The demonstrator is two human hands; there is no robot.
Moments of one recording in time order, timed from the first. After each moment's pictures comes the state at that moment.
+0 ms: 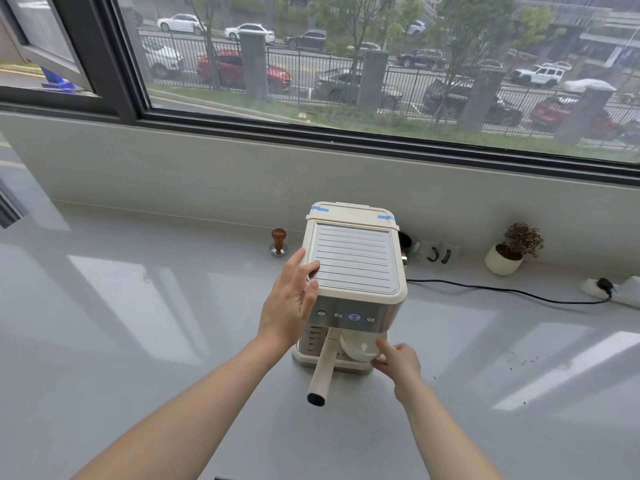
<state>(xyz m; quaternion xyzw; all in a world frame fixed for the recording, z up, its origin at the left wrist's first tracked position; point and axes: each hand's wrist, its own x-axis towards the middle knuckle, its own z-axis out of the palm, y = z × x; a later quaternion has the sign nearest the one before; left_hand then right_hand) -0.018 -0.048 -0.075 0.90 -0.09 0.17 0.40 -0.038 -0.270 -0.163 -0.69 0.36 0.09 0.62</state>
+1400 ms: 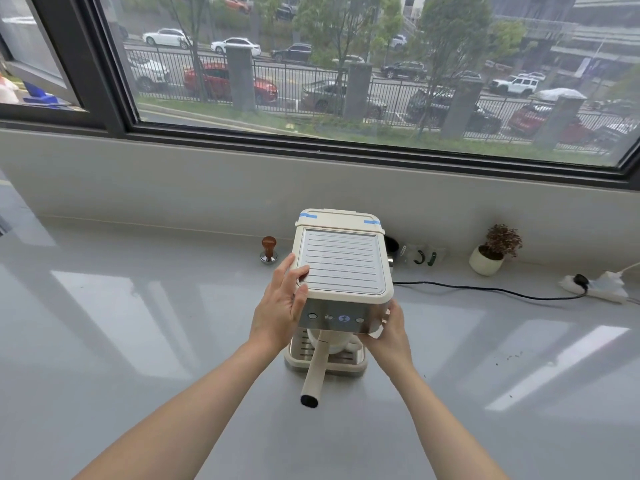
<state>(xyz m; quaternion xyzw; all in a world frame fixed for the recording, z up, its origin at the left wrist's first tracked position) -0.016 -0.044 -0.078 0.90 -0.09 0.14 0.40 -0.036 -0.262 -0.122 -0.85 0.10 -0.03 0.52</state>
